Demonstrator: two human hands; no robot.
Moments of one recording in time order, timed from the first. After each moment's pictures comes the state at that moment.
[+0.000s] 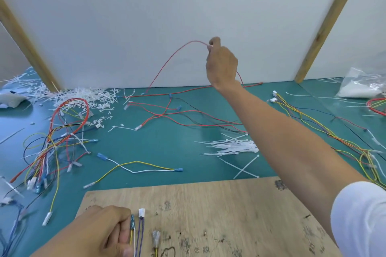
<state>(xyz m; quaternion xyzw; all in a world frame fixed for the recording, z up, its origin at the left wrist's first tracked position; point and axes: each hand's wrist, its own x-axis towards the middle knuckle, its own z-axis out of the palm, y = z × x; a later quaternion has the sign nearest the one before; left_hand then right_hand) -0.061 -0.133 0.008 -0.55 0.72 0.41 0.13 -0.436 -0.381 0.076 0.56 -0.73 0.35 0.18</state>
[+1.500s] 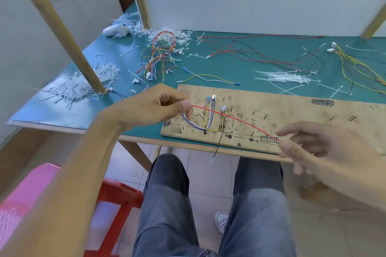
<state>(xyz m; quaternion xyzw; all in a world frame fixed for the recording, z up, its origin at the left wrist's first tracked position) 0.004 -0.006 0.095 -0.36 0.80 0.45 -0.16 -0.360 0.124 0.071 0.70 -0.60 0.29 -0.25</state>
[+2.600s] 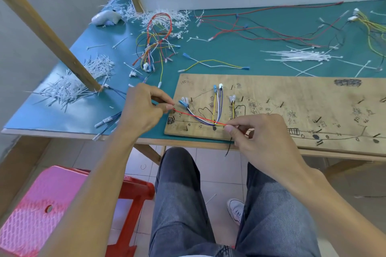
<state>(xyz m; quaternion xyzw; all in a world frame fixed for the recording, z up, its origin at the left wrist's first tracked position) 0.024 -0.037 0.022 -0.64 0.69 0.22 -0.26 -0.248 0.063 0.003 0.66 -0.63 0.33 -0.23</state>
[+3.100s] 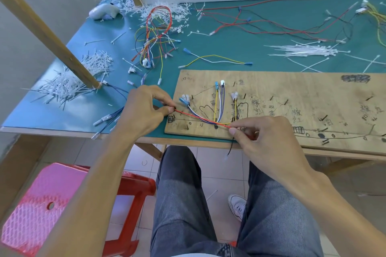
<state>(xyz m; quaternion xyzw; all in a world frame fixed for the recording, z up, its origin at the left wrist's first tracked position) 0.029 -0.035 0.015 -0.61 0.73 0.23 -0.24 -0.251 0.063 -0.008 0.65 -0.64 0.34 -0.22</state>
